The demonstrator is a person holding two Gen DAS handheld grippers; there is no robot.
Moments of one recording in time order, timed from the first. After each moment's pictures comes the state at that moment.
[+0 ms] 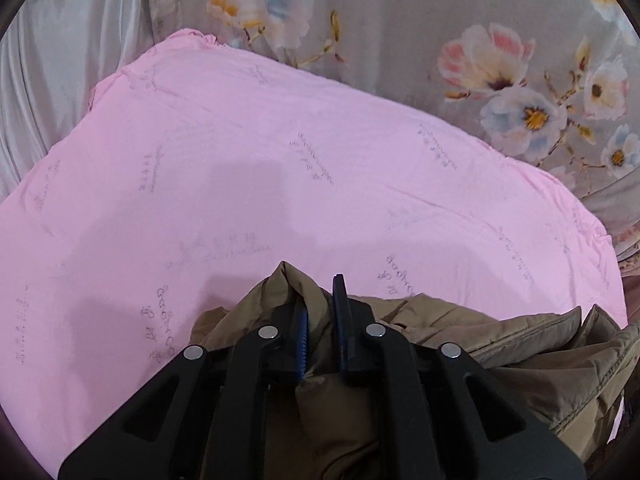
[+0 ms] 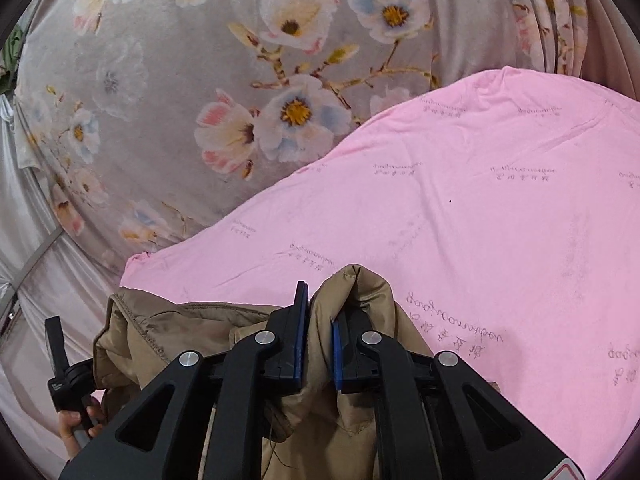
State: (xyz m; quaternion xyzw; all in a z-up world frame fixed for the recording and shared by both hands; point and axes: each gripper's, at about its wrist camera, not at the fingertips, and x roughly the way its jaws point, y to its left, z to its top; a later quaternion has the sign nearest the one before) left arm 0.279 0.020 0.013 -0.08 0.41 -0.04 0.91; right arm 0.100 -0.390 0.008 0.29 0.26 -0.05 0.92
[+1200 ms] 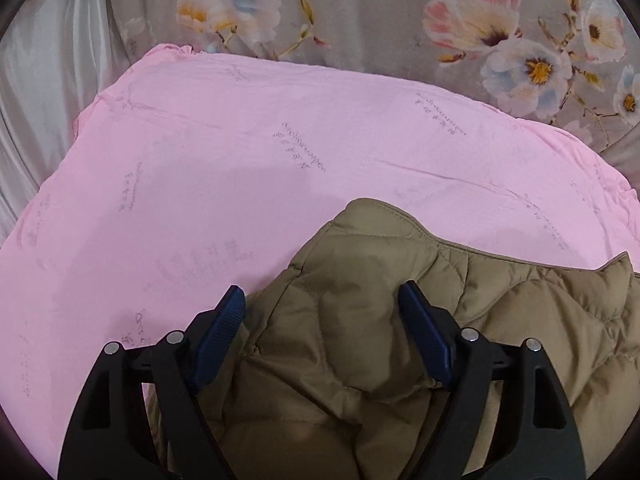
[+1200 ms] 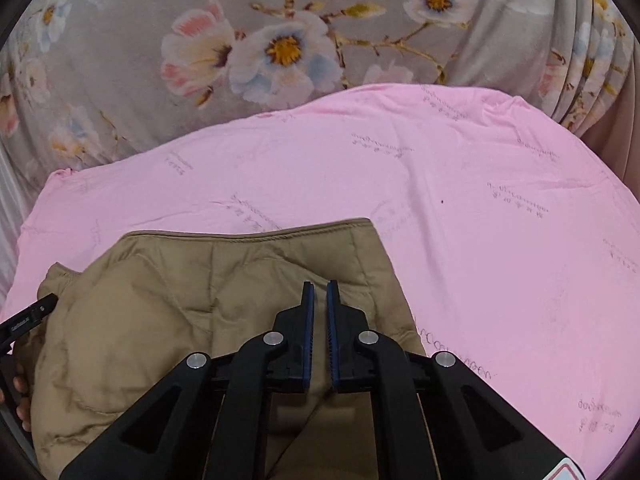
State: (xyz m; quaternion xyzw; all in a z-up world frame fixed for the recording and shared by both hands) left arm 0.298 -0.009 -0.017 -0.01 0.41 -0.04 0.91; right arm 0.171 -0.368 -0.025 0.13 0.37 -0.15 0.91
